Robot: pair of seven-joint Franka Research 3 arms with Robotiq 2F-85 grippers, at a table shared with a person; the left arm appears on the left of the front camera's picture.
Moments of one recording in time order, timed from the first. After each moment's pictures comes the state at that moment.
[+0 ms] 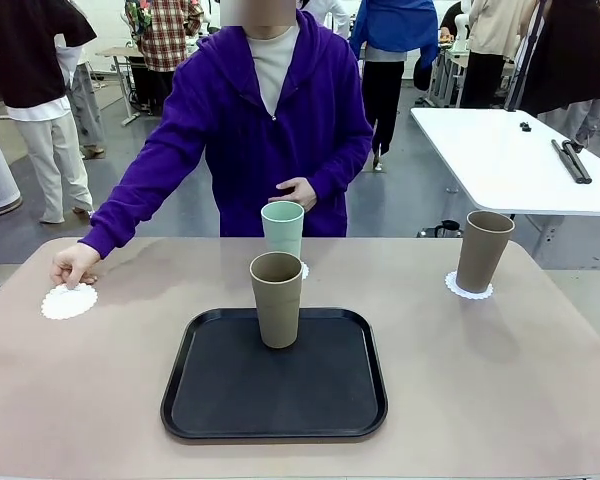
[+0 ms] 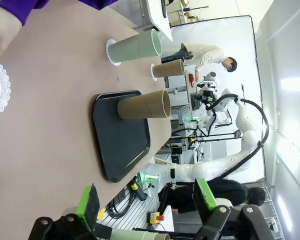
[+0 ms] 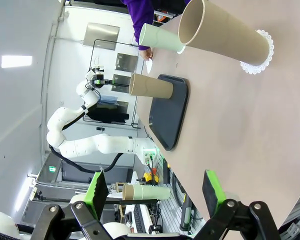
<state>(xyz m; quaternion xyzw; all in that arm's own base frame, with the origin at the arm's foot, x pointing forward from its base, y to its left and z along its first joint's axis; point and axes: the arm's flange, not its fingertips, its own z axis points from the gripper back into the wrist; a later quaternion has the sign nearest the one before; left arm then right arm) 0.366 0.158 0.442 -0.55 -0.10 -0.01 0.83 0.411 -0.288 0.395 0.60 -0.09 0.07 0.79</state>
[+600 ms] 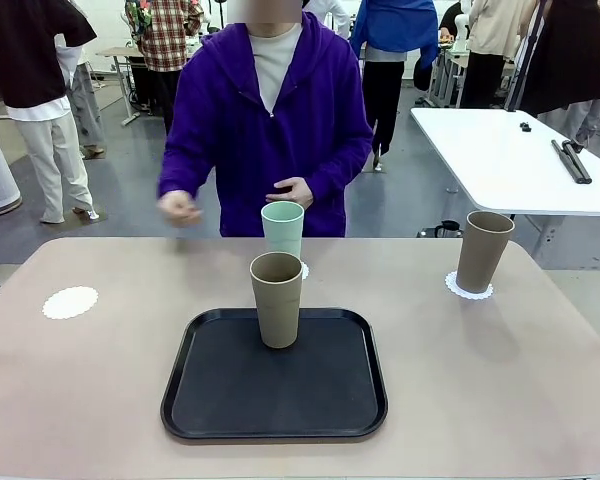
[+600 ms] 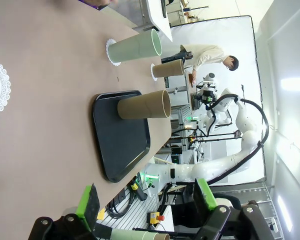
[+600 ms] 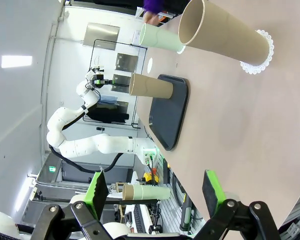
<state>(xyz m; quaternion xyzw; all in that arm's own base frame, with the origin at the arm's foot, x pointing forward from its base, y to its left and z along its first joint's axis) 0.366 0.158 0.442 -0.55 -0.10 -0.01 0.83 0.411 -0.288 0.395 0.60 -0.09 0.07 0.79</state>
